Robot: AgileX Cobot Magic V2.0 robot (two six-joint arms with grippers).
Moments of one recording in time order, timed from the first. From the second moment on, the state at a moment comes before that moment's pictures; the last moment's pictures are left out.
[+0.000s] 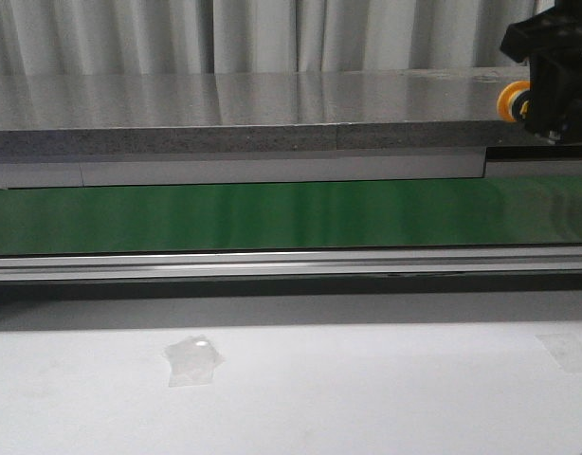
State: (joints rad) left arm -0.02 0.26 -0.34 -0.55 0.26 0.58; right arm 0.11 1.62 -1.34 -0.06 0.85 -0.14
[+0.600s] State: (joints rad) left arm -0.02 0.26 -0.34 -0.55 0.26 0.58; right arm -0.34 1.65 -1.34 -0.08 0.75 -0.16
